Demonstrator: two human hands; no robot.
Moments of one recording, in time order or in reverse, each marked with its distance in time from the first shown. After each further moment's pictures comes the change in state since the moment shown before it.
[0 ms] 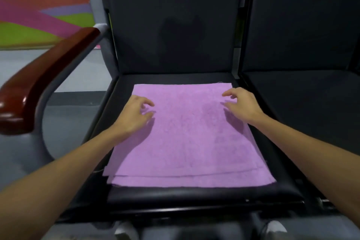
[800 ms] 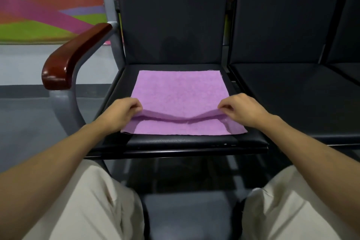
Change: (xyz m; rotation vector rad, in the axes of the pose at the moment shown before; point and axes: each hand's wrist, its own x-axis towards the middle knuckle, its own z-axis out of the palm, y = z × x) left_hand -0.122 0.018 -0.043 0.245 -0.092 0.124; right_hand -0.146 -0.030 -0.051 -0.401 -0.187 -0.345
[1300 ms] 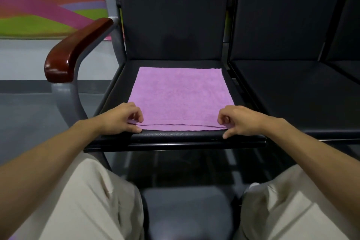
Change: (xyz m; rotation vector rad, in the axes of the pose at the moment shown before) left_hand -0.021 -0.011 -0.002 0.016 -0.358 0.059; right_hand -0.025 -0.001 0.010 0.175 -0.312 -0.056
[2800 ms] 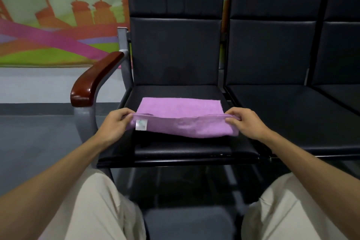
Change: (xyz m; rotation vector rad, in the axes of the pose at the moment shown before) left_hand -0.036 0.036 -0.032 -0.433 0.605 -0.115; right_hand -0.020 -0.008 -0.030 0.347 0.507 0.095
